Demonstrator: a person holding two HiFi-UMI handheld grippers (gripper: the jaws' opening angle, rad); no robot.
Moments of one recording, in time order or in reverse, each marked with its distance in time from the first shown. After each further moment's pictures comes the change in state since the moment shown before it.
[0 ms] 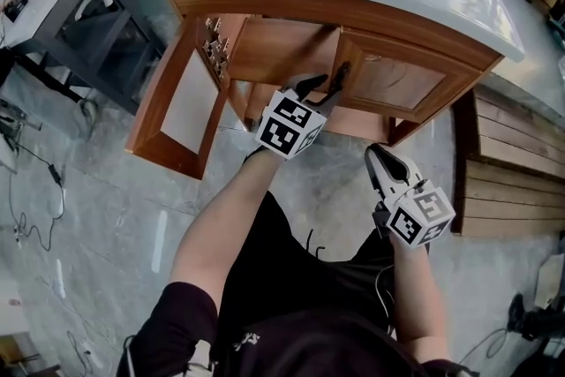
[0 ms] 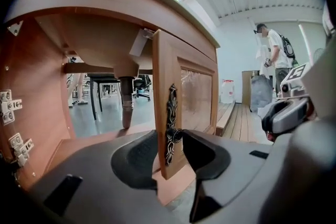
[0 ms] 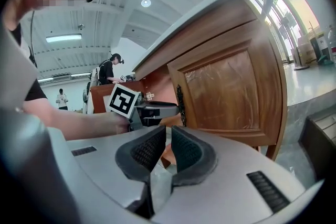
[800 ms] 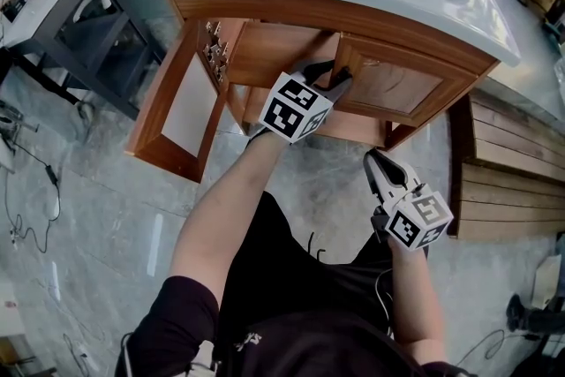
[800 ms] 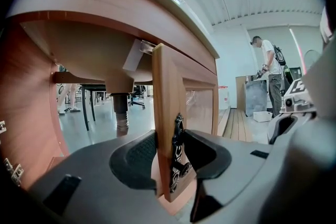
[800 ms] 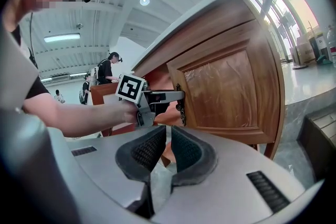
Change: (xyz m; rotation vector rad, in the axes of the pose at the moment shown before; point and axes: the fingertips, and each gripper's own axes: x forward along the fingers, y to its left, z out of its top) left arm 0.015 0.006 0.045 0.025 -0.078 -0.065; right arm -0.004 0.001 -0.001 0.022 0.023 -0.027
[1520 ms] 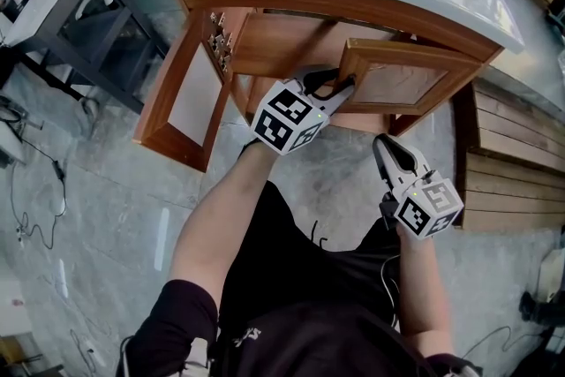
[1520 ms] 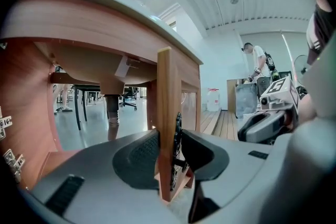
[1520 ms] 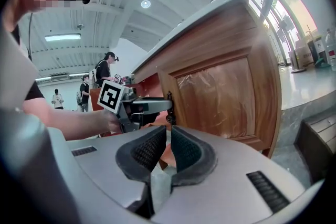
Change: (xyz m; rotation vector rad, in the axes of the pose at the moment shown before) left arm -0.038 -0.037 -0.002 0.005 -0.025 -0.085; right arm -0.006 0.003 0.028 -0.032 -0.059 -0.028
